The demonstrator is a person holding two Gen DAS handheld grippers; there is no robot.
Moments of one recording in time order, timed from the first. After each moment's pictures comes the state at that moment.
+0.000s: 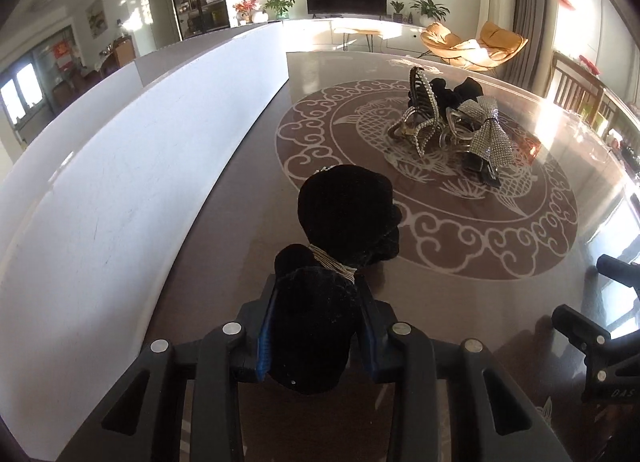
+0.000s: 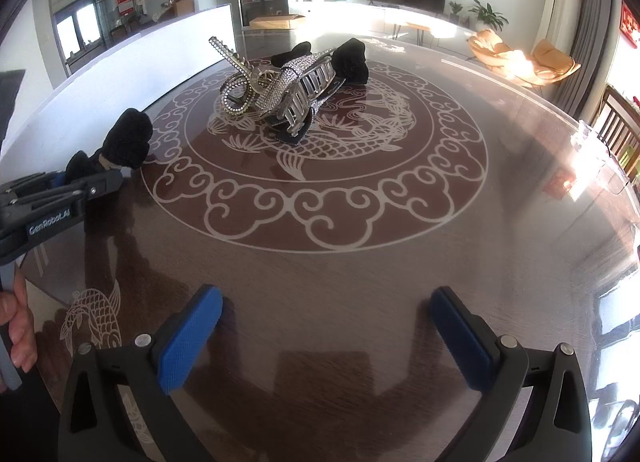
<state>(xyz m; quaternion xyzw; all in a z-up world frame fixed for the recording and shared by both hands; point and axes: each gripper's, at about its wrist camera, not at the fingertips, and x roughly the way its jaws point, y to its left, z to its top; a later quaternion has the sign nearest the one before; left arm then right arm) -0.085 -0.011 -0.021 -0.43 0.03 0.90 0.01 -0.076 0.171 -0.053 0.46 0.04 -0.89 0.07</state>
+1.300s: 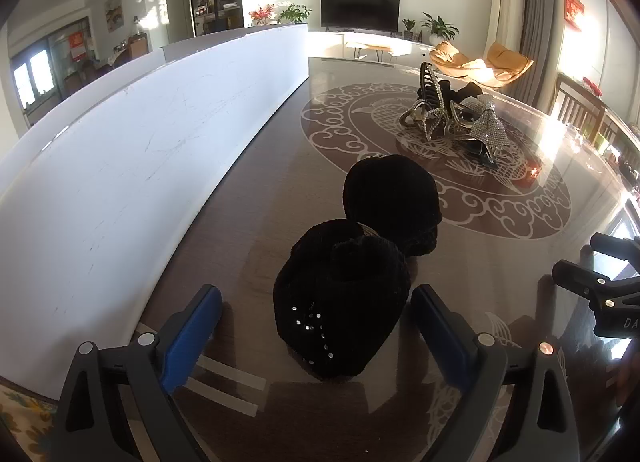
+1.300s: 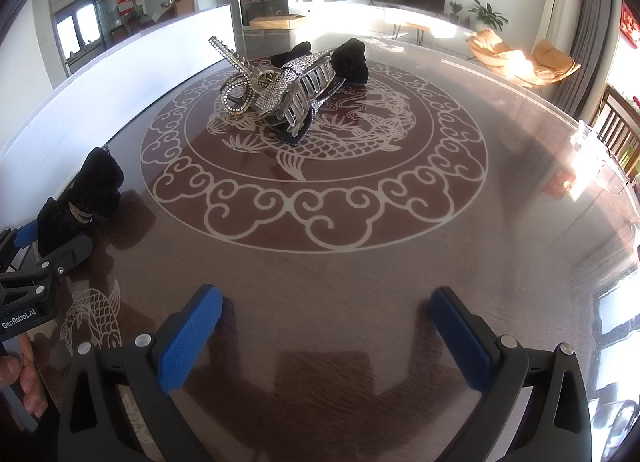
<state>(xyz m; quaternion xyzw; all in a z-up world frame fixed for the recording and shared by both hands) -0.056 -0.024 -0.036 -0.41 0.01 0.91 0.00 -0.076 0.171 -0.053 0.46 0.04 -0.89 0.07</state>
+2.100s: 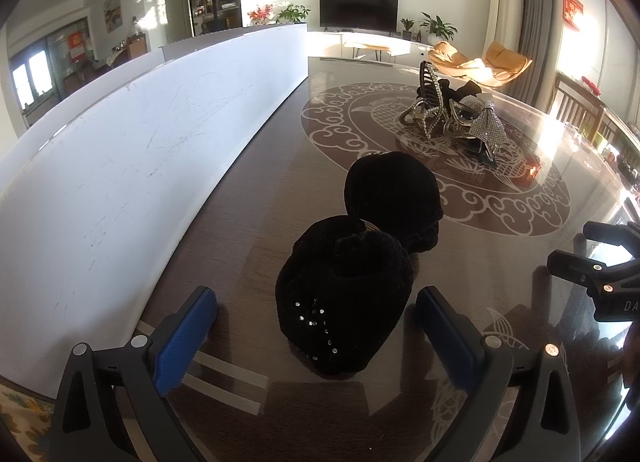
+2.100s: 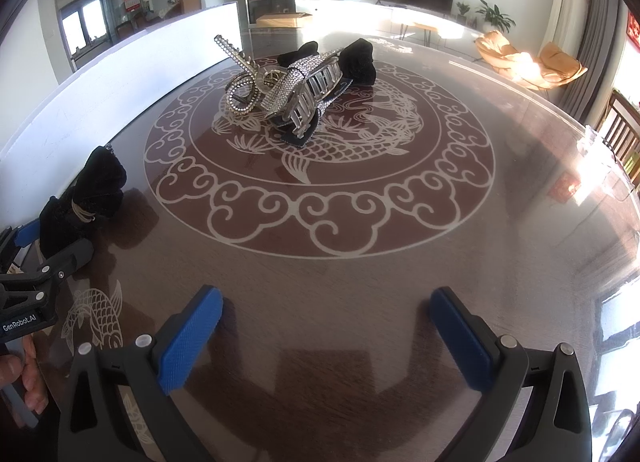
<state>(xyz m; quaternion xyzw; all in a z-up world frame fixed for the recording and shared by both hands) -0.057 -0.024 -0.038 -0.41 0.01 0.91 0.00 -0.093 0.168 -0.052 0.47 0.06 -0.88 0.10</state>
